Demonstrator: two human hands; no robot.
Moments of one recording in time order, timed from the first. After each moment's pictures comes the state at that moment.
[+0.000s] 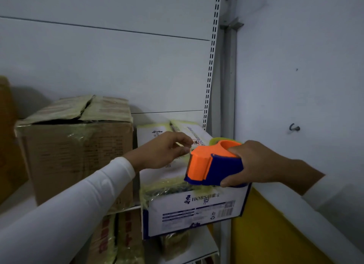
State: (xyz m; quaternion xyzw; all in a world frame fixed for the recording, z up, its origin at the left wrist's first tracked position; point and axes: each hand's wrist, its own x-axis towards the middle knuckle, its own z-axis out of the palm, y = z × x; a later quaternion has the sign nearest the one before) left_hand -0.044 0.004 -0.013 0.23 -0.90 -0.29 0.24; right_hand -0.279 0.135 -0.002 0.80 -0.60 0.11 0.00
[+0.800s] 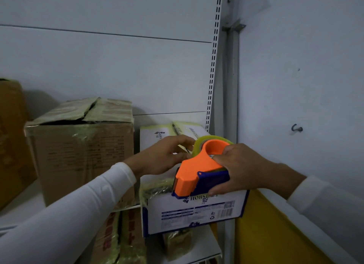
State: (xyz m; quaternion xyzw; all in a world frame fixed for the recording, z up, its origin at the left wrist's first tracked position) left_hand -0.045 0.019 -0.018 0.19 -0.90 -0.31 0.24; right_hand -0.264 0.122 -0.019 0.85 -0.46 0.08 0.24
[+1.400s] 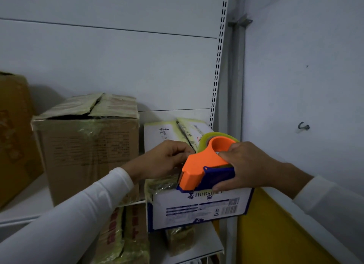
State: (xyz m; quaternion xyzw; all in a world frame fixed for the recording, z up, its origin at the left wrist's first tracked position) left_hand -0.030 0.033 -0.031 0.20 -0.86 -0.40 0.25; right_hand -0.261 0.122 -0.020 0.83 -0.51 0.05 0.19
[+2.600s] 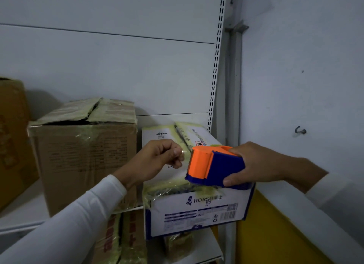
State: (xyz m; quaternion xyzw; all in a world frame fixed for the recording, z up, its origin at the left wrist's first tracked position) left_hand -0.020 0.026 -0.033 0.19 -0.80 -0.44 0.35; right_hand -0.285 0.128 0.001 0.79 -0.58 0.14 -0.15
